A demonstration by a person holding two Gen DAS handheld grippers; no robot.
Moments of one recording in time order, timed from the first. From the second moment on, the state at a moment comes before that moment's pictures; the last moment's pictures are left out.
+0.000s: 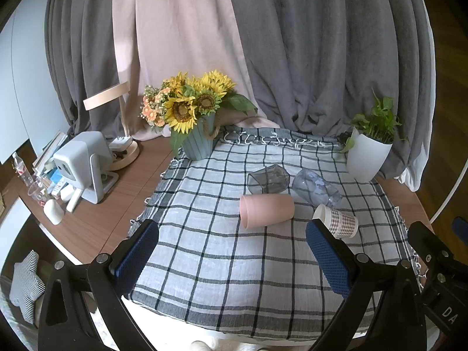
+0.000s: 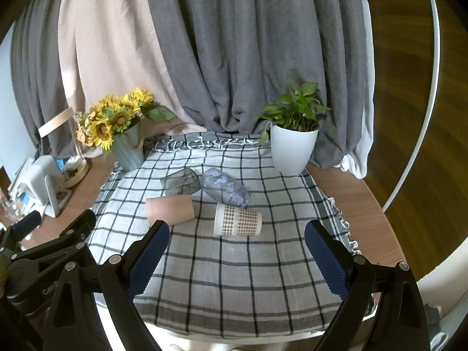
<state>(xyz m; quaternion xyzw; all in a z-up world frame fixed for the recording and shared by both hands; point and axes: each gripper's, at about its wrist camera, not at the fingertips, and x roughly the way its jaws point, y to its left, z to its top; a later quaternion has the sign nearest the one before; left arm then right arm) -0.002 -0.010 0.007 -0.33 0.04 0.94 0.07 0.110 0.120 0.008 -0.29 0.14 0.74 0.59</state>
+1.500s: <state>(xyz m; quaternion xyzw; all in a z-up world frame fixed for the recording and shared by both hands) -0.065 0.015 -0.028 -0.39 0.03 0.91 0.08 0.097 0.199 -0.023 -0.35 0.19 0.74 0.53</state>
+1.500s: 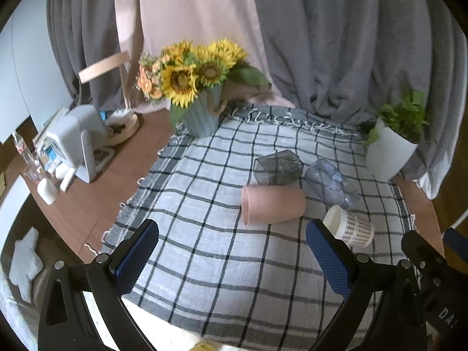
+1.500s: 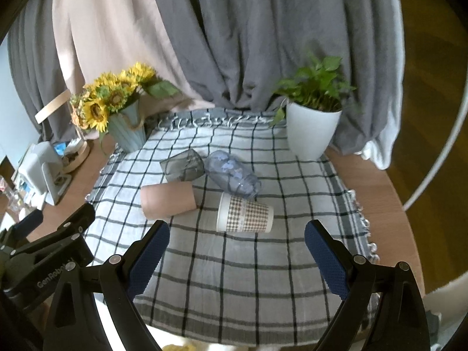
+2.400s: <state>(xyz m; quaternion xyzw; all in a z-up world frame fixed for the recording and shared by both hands) -0.205 0.082 -0.123 -0.53 0.00 0.85 -0.01 0.005 0.448 -0.163 -0.57 0.33 0.60 0.46</state>
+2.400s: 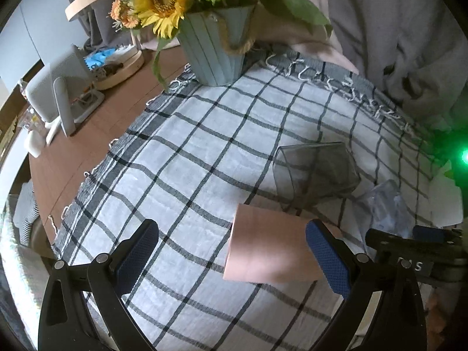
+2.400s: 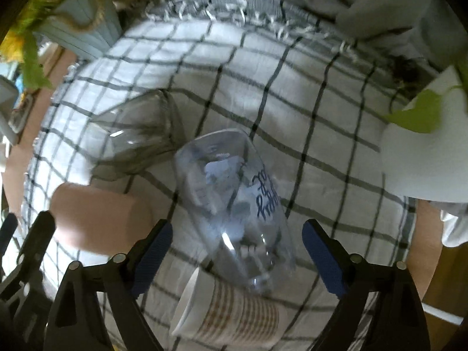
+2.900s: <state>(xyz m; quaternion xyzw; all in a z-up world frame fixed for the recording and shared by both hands) -0.204 0.087 -0.110 -0.51 0.04 0.86 0.01 0.010 0.437 -0.150 -0.58 0.27 0.58 0.51</state>
